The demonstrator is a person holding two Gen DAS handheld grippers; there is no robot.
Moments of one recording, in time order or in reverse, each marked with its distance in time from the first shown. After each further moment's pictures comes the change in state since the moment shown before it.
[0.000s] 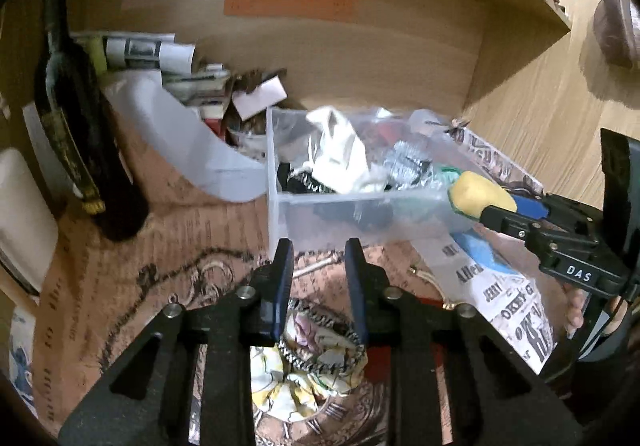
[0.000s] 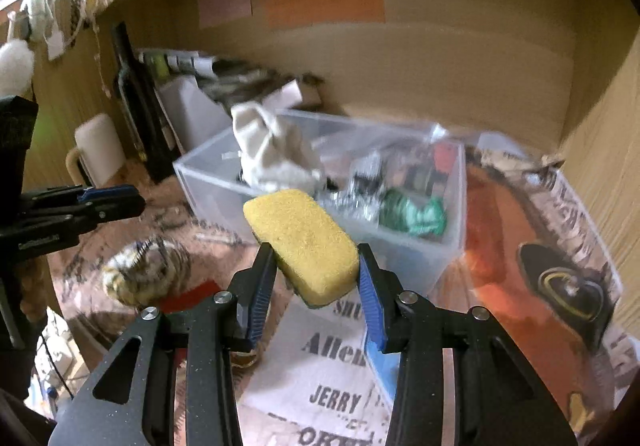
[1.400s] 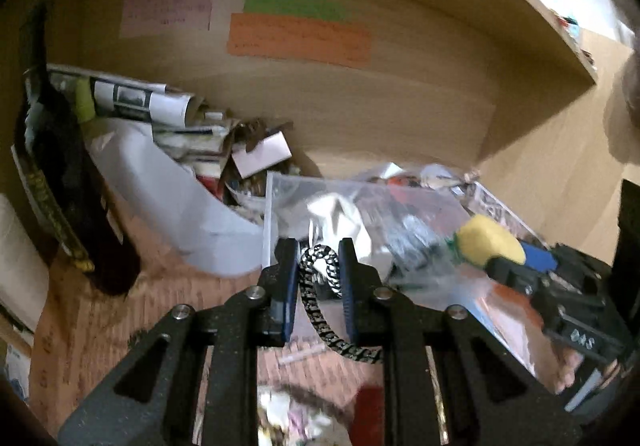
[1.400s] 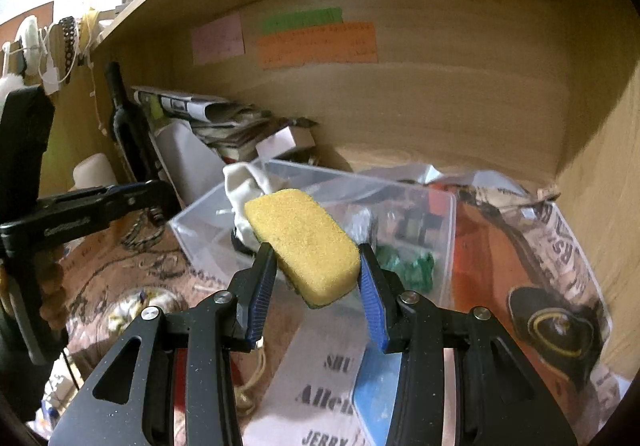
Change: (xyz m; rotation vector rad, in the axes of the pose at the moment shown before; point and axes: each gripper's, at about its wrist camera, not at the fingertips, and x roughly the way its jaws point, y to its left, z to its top) left arm 0.027 -0.003 0.063 -0.075 -0.104 0.032; right arm 0.008 -0.006 0.033 0.013 -0.069 0.000
